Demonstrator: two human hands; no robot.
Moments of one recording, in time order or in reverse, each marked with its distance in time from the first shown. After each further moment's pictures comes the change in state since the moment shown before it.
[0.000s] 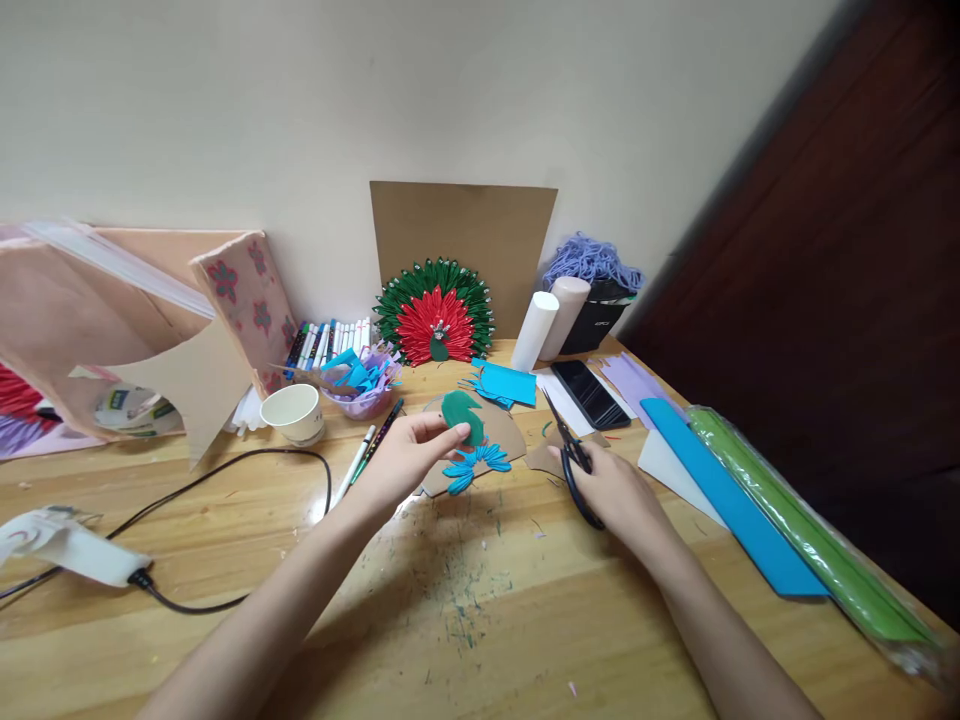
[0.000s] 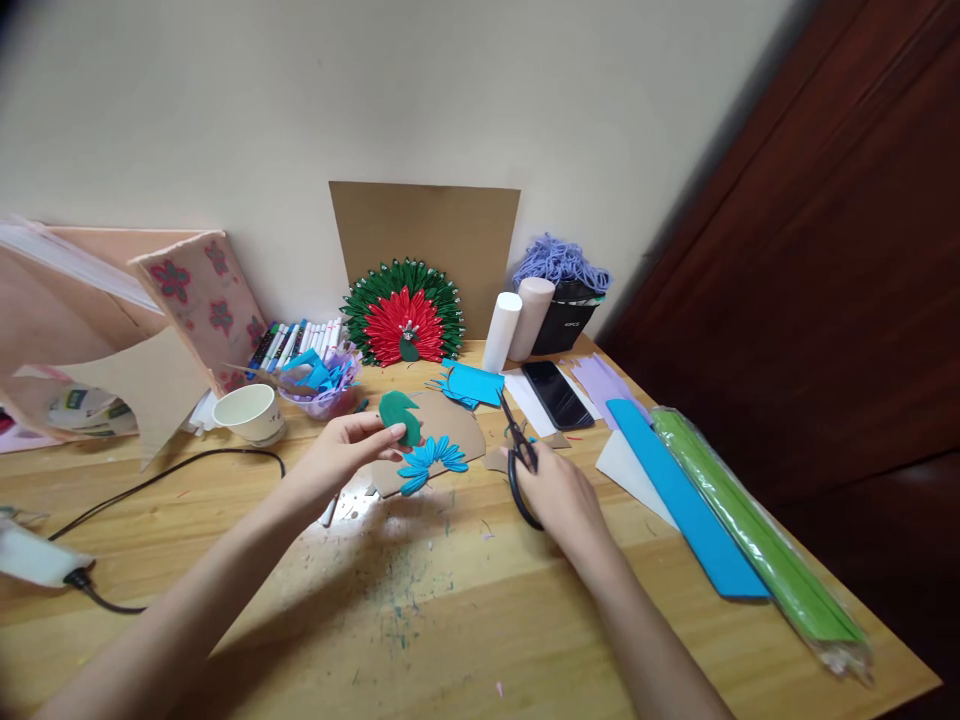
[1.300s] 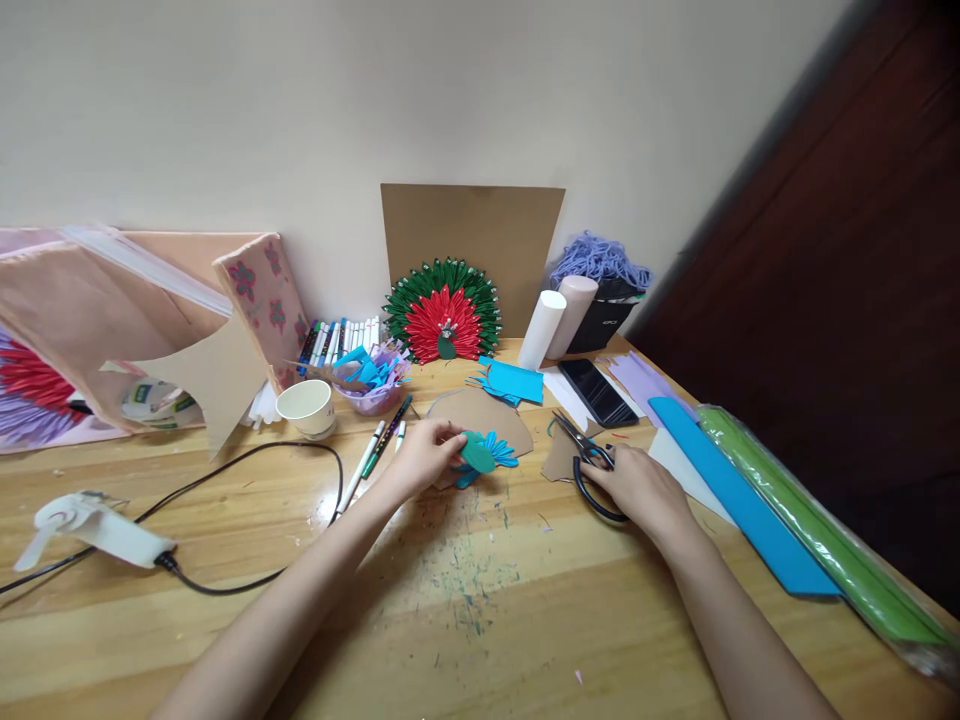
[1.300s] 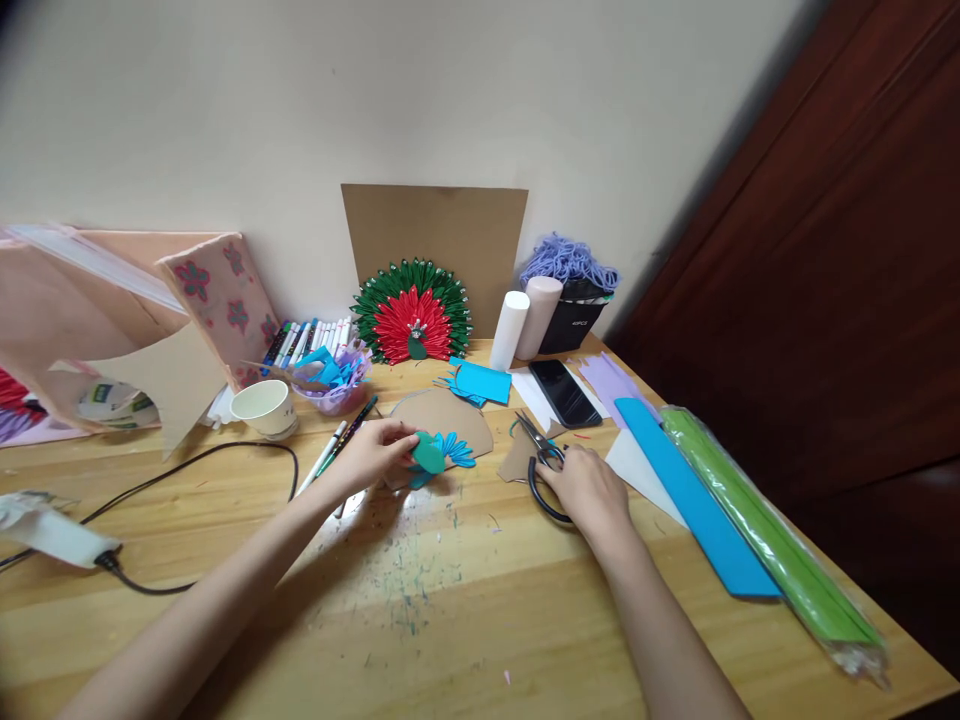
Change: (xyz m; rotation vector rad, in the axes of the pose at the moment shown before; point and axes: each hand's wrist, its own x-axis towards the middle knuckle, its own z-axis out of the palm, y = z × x) left_hand 0.028 -0.050 -0.006 0.342 0.066 -0.061; right_hand 0.016 0.024 -0.002 -0.481 -0.004 0.079
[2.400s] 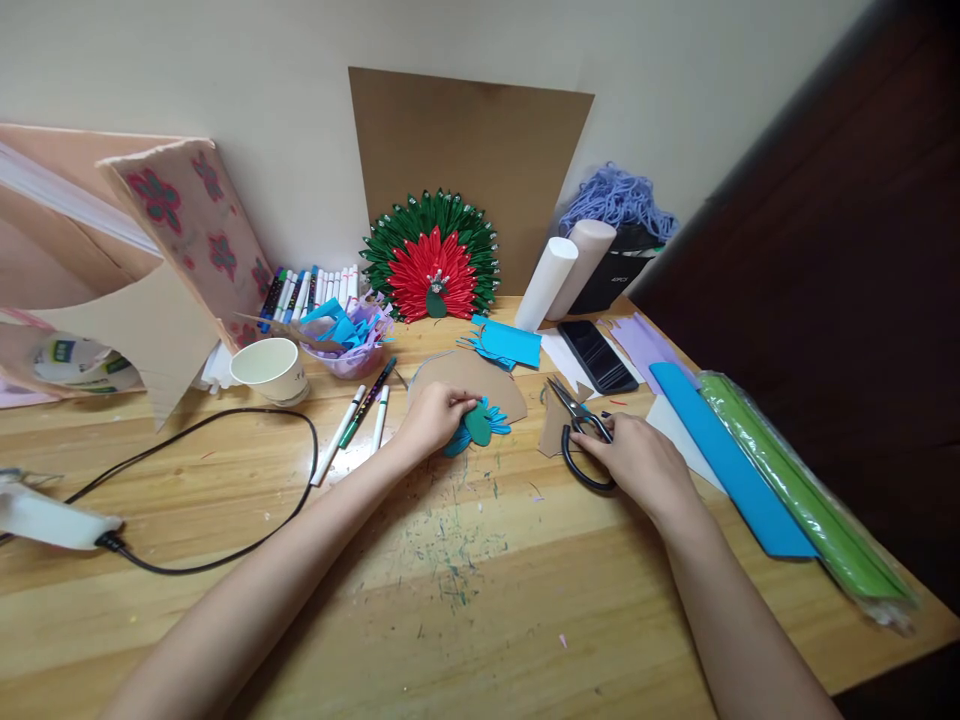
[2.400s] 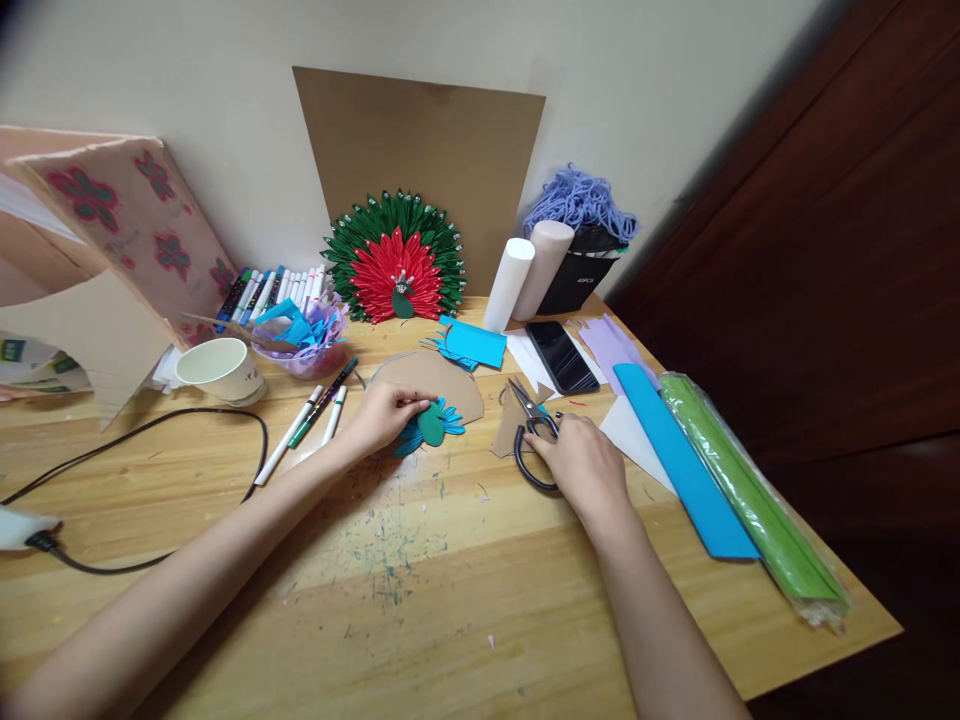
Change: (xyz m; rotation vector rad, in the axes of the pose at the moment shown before) left_hand 0.037 -0.020 0.027 0.317 0.010 0.231; right_hand -0.006 -0.005 -0.007 -0.032 -0.031 0.024
